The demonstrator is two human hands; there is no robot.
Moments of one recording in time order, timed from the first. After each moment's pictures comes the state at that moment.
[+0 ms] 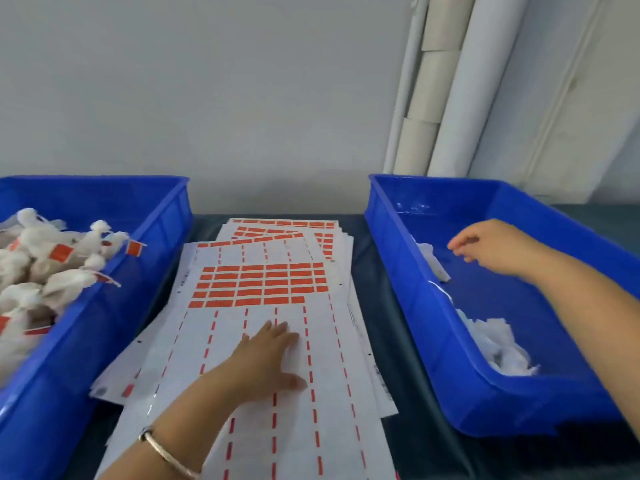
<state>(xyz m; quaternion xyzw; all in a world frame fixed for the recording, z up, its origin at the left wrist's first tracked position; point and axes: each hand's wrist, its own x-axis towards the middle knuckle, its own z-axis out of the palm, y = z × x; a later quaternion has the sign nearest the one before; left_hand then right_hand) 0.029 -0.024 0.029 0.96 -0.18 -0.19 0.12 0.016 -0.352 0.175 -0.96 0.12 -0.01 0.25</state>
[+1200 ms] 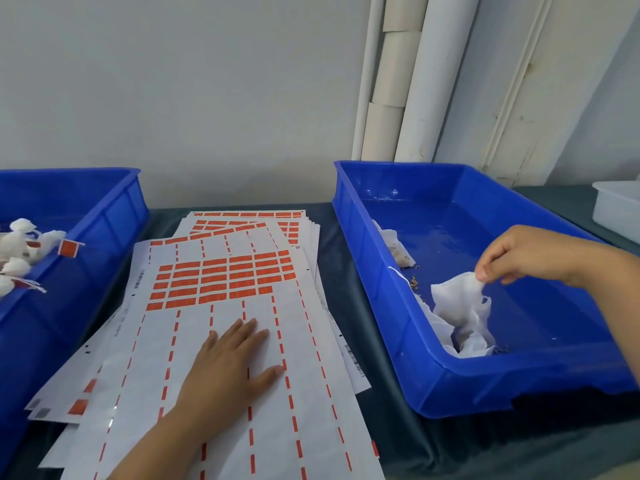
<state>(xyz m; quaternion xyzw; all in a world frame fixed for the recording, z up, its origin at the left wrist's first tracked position) 0.018 -0.035 -0.011 0.98 -0.17 -0.01 0.11 -0.035 -0.422 0.175 -0.94 0.14 0.09 0.30</state>
